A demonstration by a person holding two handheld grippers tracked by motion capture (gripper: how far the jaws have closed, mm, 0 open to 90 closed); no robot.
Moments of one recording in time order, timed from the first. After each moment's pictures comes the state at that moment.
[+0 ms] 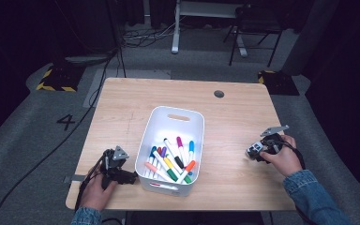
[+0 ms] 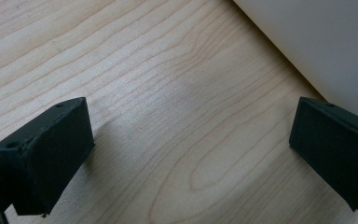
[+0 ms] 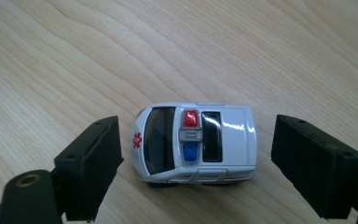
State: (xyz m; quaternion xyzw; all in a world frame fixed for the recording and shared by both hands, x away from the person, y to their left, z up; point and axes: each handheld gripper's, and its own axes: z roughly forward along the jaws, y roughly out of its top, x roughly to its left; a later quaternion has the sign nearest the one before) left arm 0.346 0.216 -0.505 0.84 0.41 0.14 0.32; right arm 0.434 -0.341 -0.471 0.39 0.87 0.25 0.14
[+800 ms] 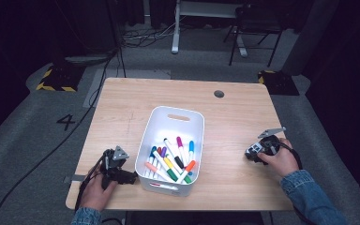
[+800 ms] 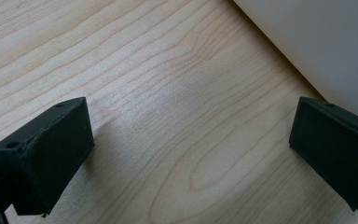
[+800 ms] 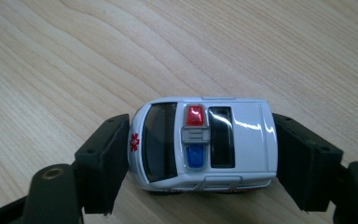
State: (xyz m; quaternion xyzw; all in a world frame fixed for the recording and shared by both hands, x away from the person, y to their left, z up) left arm 0.345 0.215 -0.505 0.84 0.41 0.14 0.32; right arm 0.434 -0.337 -0.481 0.40 0.87 0.26 0.12
